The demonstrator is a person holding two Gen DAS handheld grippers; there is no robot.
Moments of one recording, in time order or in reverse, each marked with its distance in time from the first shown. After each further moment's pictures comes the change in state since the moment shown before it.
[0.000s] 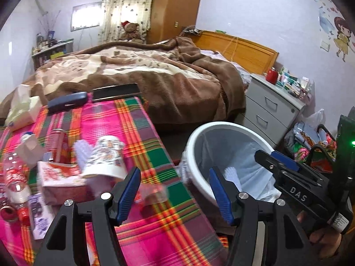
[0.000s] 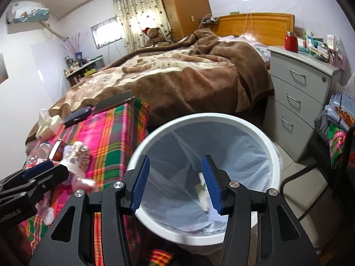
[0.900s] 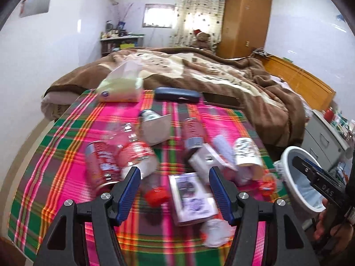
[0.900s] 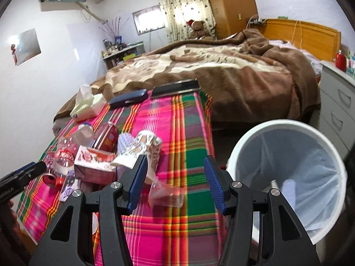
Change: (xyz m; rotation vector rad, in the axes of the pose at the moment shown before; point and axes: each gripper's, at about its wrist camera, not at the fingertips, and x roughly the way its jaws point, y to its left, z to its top) left arm -0.084 0.174 -0.043 -0.265 -0.067 0.315; right arm 0.033 0.097 -0.014 -0.136 0.065 0.186
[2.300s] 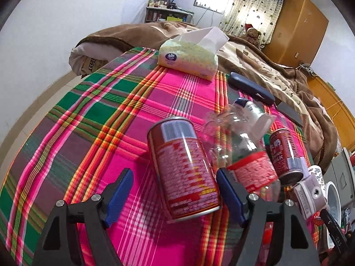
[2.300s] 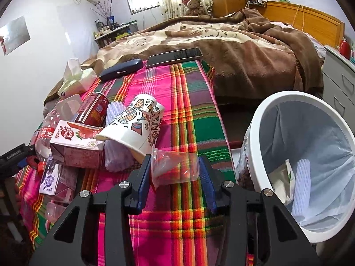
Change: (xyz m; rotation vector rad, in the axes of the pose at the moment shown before) left arm 0.090 0.125 0.005 -0.277 0.131 0.119; right arm 0.033 0.013 -0.014 0.018 0.126 -0.045
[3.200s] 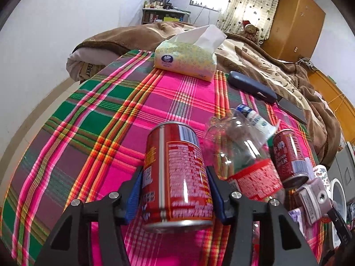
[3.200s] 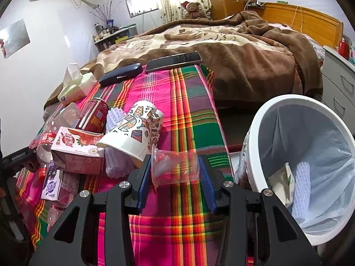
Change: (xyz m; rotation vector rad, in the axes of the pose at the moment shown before) left arm 0.002 -0.006 0.007 0.048 -0.011 0.019; right arm -0.002 0.000 0.004 0.005 -0.021 0.000
